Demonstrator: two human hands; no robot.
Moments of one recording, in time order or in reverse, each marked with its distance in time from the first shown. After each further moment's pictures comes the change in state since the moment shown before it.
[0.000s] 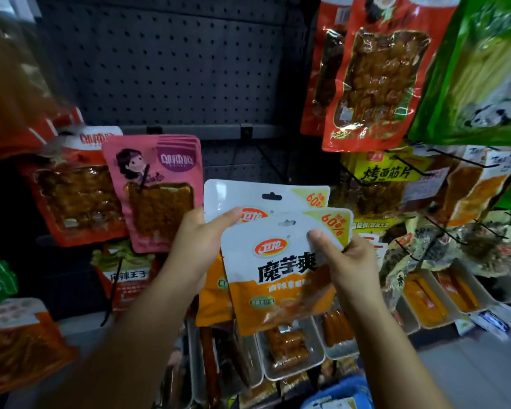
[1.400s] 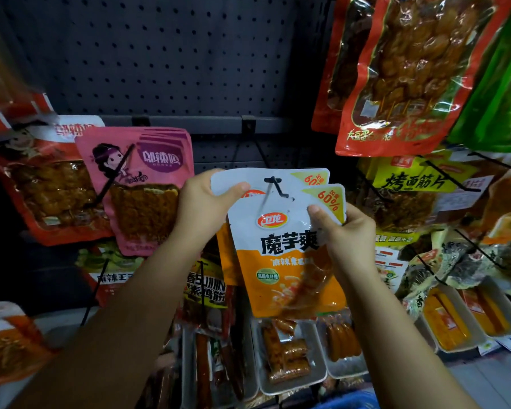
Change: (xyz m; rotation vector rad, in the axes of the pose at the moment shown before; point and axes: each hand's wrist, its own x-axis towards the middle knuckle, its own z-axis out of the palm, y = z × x) left_hand 0.101 -0.030 0.017 0.431 0.186 0.209; right_hand 0.101 0.037 0.009 -0.053 0.048 0.033
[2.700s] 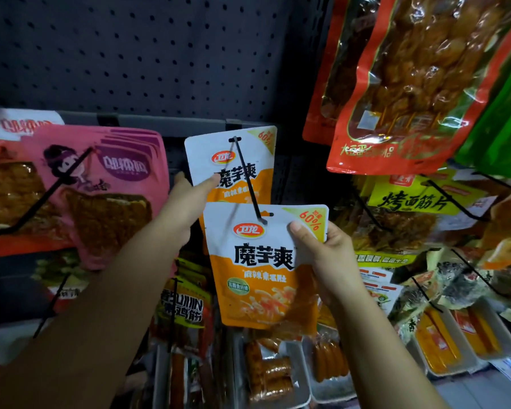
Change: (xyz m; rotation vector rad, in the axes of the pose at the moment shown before) left_hand 0.070 -0.046 0.031 -0.139 0.007 -0.457; right_hand 0.028 0.014 -0.001 0.222 -0.273 0.191
